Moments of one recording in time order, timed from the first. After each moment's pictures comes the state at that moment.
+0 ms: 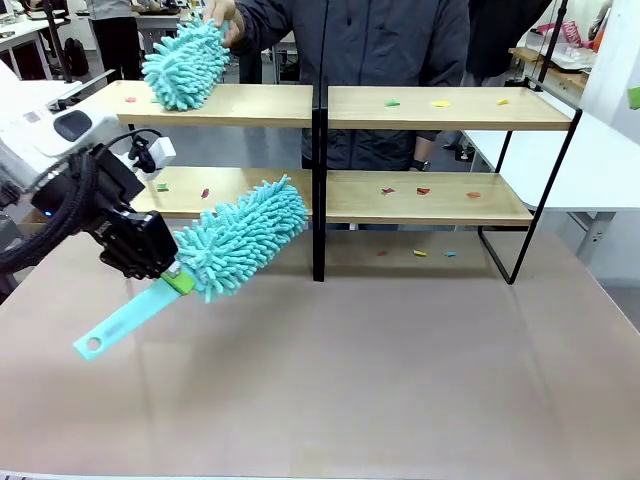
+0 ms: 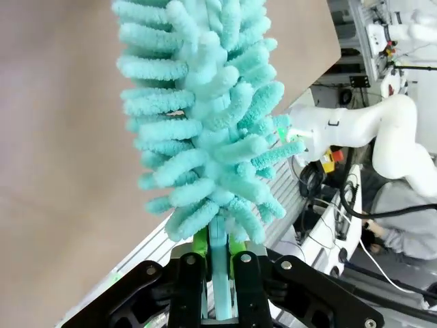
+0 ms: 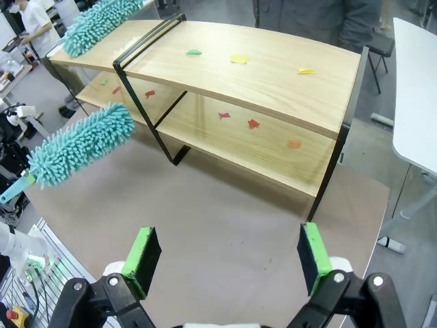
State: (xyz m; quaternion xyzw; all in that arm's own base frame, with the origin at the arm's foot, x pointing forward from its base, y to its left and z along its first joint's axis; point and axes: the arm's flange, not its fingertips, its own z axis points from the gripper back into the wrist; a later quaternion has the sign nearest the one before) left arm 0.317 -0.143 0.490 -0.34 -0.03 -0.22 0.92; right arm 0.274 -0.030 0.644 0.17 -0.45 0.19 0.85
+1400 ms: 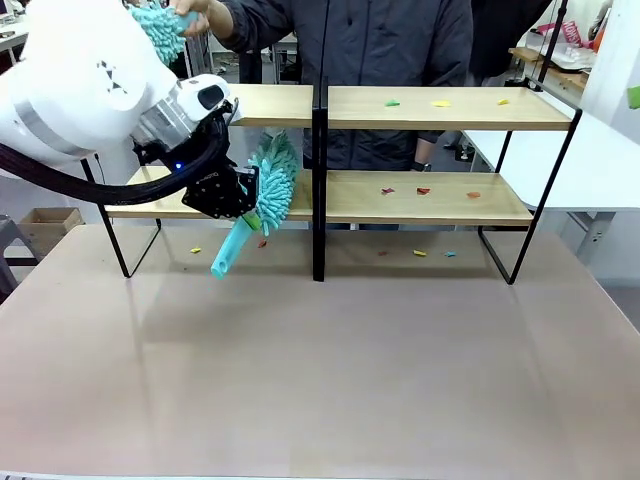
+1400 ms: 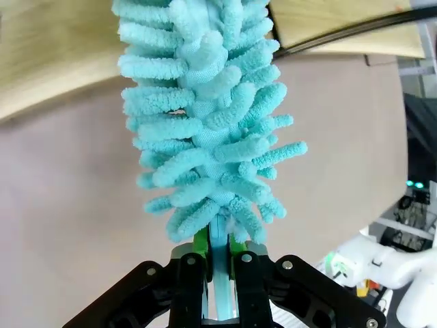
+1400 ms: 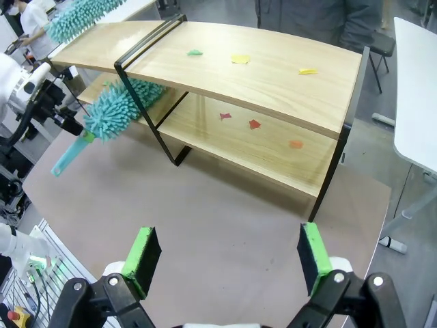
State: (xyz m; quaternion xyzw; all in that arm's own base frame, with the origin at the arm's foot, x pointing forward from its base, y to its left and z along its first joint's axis) left arm 0.439 -0.228 0.491 -0.20 -0.13 -0.09 0.97; right arm 0.274 -0.030 0.644 0.18 -0.45 0.19 0.85
